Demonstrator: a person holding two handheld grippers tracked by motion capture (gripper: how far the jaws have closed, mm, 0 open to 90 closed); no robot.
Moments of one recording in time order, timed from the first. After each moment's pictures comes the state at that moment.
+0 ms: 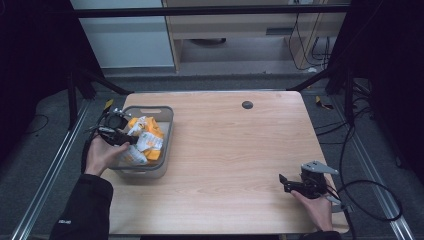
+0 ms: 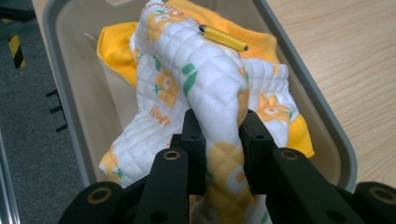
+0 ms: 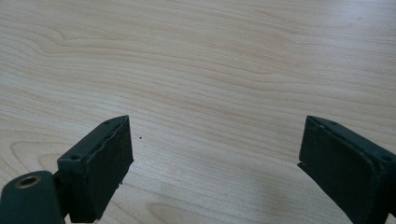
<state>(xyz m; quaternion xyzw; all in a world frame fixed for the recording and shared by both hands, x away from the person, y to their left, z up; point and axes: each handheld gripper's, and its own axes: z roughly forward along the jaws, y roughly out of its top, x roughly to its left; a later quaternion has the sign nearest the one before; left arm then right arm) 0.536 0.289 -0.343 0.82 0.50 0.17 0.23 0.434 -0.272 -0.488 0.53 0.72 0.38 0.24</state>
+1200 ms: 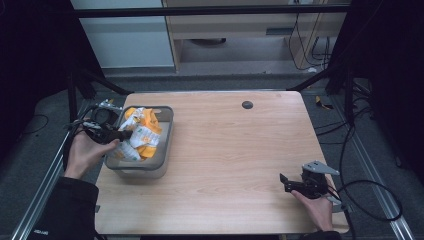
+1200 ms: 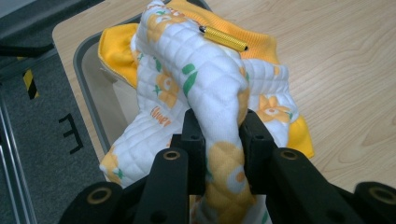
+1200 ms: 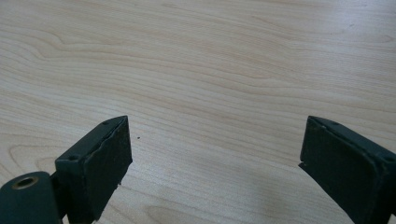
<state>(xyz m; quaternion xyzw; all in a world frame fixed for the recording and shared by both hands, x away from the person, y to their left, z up) 0.503 0.284 -0.288 0.83 0.45 0.19 0.25 0.433 -0.274 -0.487 0.52 0.72 0.39 0.25</state>
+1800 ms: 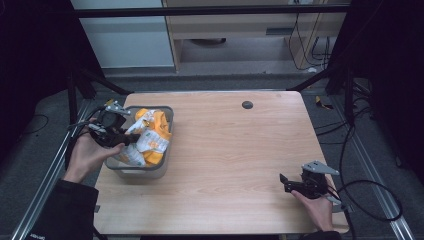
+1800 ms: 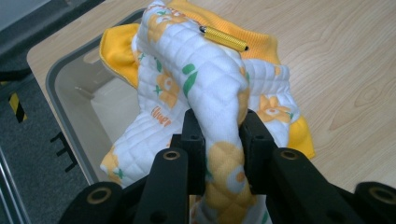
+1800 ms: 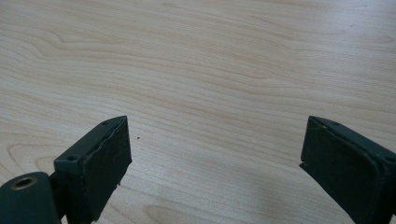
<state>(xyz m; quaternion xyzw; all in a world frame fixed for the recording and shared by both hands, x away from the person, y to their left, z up) 0.487 0.261 -0.274 0.87 0.39 0.18 0.25 0.433 -0.273 -0.487 0.52 0.72 0.39 0.25</state>
